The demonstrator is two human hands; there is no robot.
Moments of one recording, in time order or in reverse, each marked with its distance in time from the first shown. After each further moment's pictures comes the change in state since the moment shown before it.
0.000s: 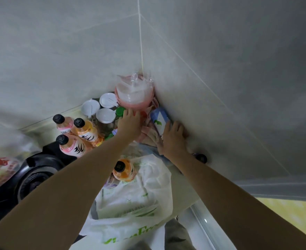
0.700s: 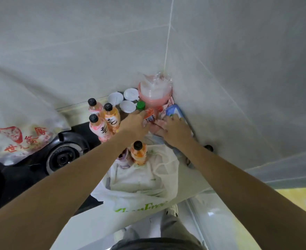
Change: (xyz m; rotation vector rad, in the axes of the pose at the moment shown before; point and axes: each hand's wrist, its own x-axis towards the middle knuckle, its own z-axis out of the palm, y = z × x) left_hand -0.116 -0.023 -0.067 -0.306 0.075 -0.025; right_hand -0.008 -0.024 -0.036 0.177 -0.031 -0.238
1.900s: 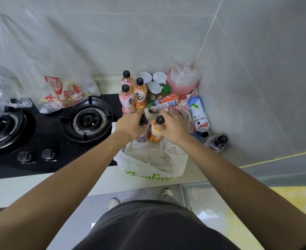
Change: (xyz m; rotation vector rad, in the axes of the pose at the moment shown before) left_hand -0.145 -0.036 -0.007 -0.093 0.117 -0.237; right_hand -0.077 -0.081 -0.010 0.199 0.101 -0.366
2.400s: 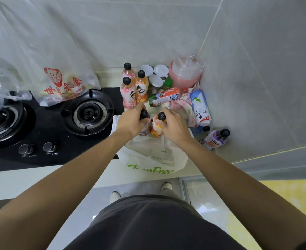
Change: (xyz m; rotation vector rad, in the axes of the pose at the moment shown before) left_hand -0.012 -0.001 0.007 -0.159 0.071 -0.023; right_hand -0.016 -0.004 0.016 0.098 0.095 0.019
